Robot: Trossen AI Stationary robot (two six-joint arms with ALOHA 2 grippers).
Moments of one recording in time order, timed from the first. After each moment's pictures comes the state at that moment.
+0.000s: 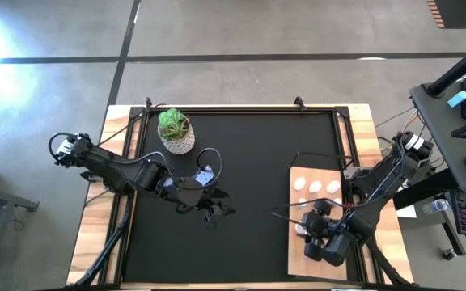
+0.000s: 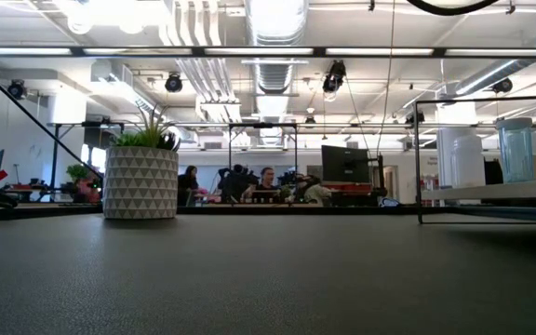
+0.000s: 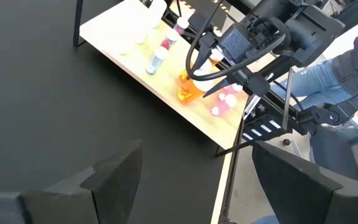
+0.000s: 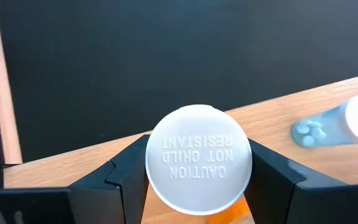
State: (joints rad) left arm -0.38 1.46 1.47 -0.57 -0.27 -0.86; right arm 0.88 1.45 0.97 -0.78 0.49 1.16
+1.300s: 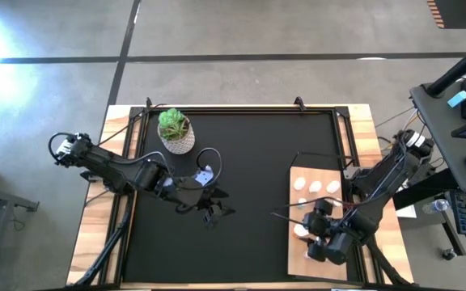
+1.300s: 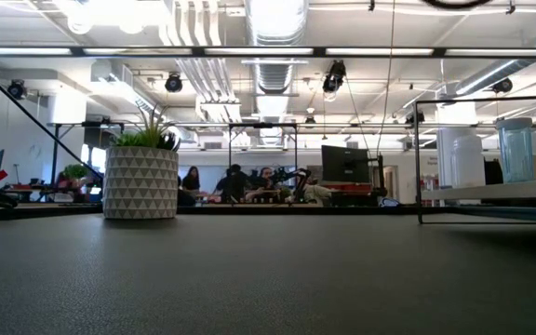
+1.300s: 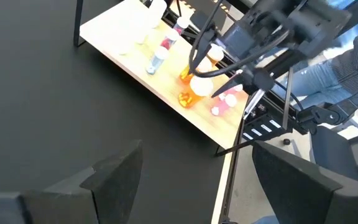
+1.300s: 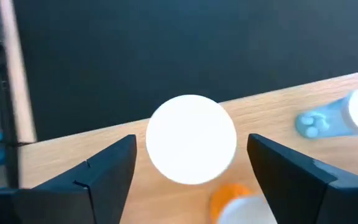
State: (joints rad) left arm -0.38 1.46 1.47 -0.57 -0.27 -0.86; right arm 0.88 1.42 0.97 -0.78 0.43 1.13
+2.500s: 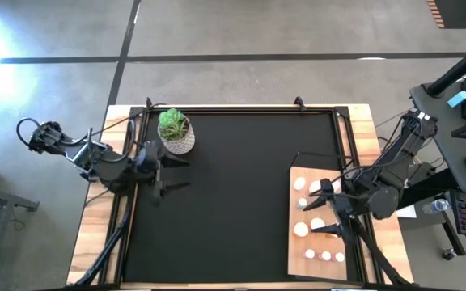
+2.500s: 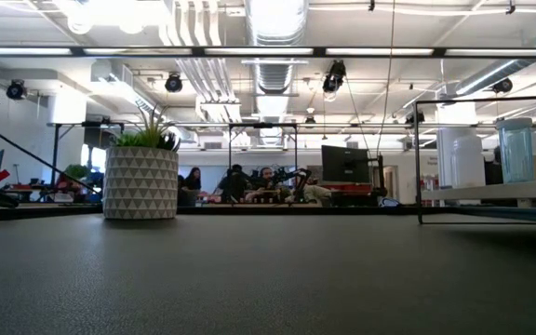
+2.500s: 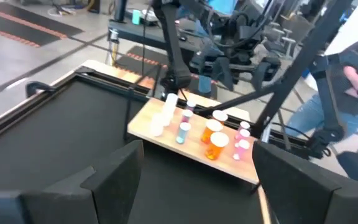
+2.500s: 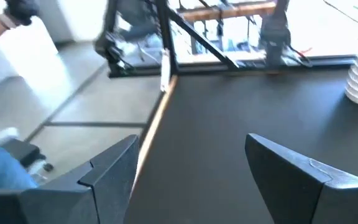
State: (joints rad) left arm -0.47 0.93 1.15 -0.47 -0.54 -0.46; right arm 0.88 0.87 0.72 -0.17 0.56 0.36
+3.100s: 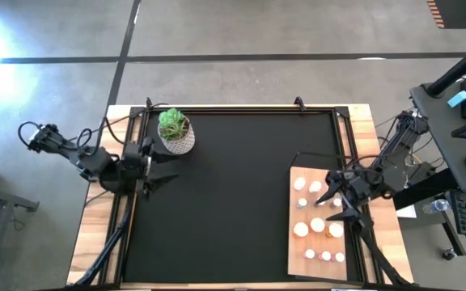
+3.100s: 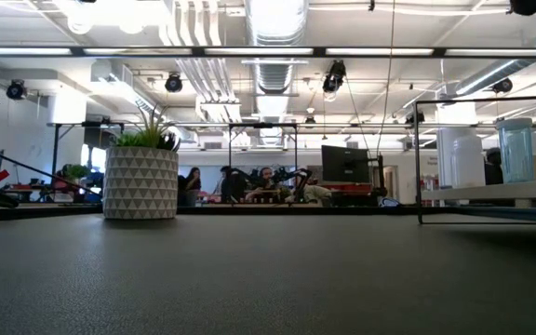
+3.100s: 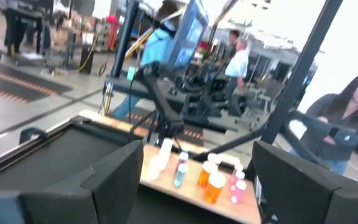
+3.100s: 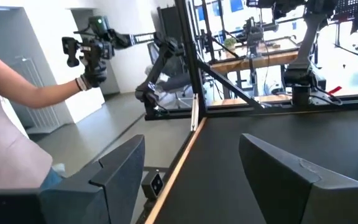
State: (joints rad) left arm -0.47 0.63 0.74 -0.03 -0.57 -0.30; right arm 0.88 0.44 0.43 0.09 0.46 0.22
